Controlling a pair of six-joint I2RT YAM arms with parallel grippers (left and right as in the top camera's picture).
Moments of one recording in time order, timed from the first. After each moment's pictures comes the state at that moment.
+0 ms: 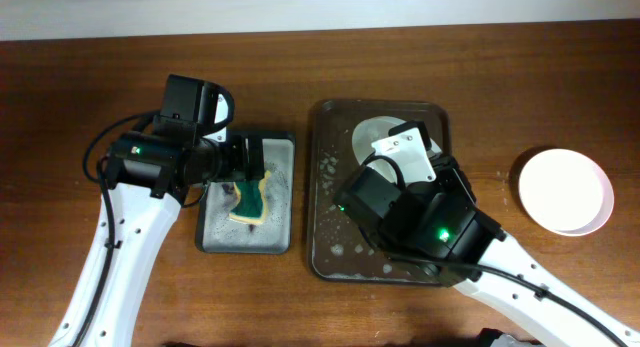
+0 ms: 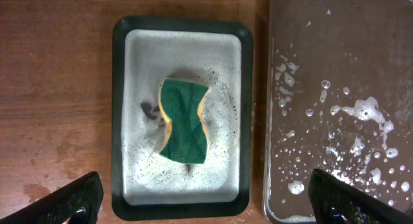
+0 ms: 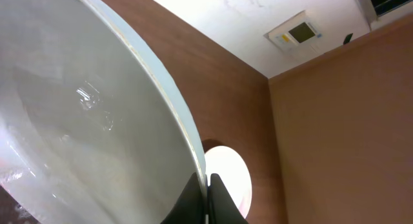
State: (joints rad) left arm -0.24 1.43 1.47 -1.13 0.03 -0.23; right arm 0.86 1.33 1.38 -1.27 1.06 0.32
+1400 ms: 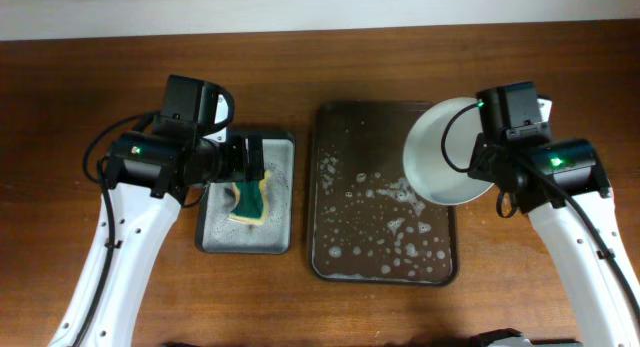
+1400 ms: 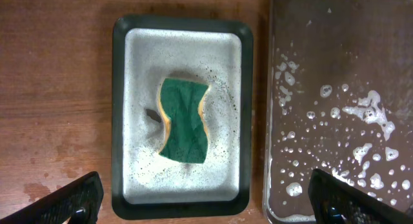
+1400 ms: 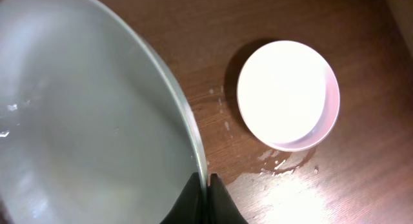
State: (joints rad) left arm -0.24 1.43 1.47 -1.14 0.03 -0.23; right arm 0.17 1.33 1.40 -1.19 0.40 0.38
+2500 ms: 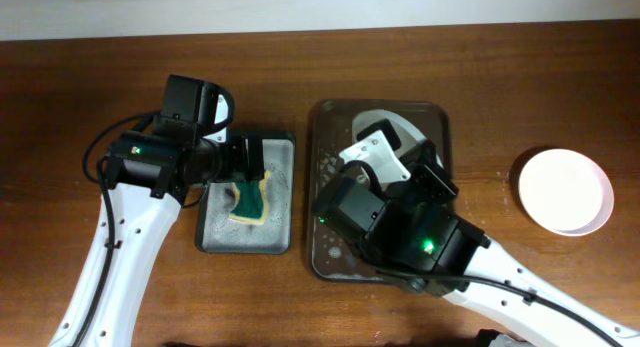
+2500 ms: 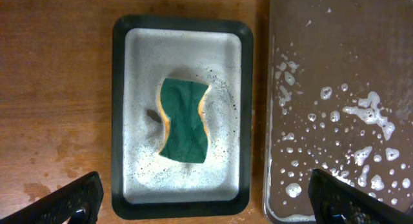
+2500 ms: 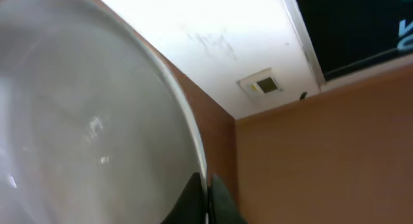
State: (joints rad) left arm -0.24 1.43 1.47 -1.14 0.03 -0.23; right arm 0.96 1.35 1.40 -1.15 1.21 0.05
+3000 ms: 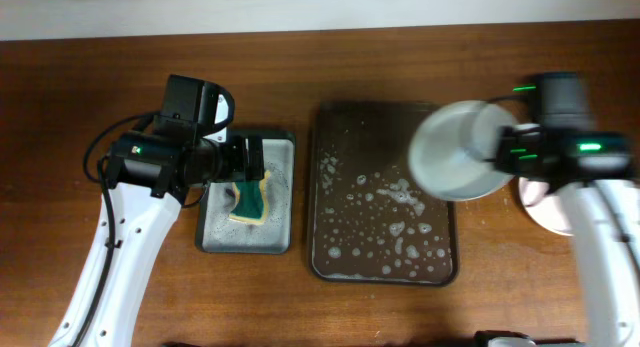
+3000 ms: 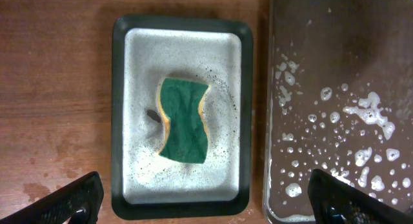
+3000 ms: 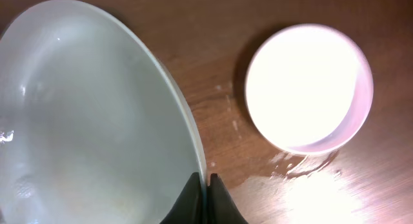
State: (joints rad) left arm -0.24 1.43 1.47 -1.14 0.03 -0.23; right arm -0.12 1.36 1.40 -1.14 0.13 0.25
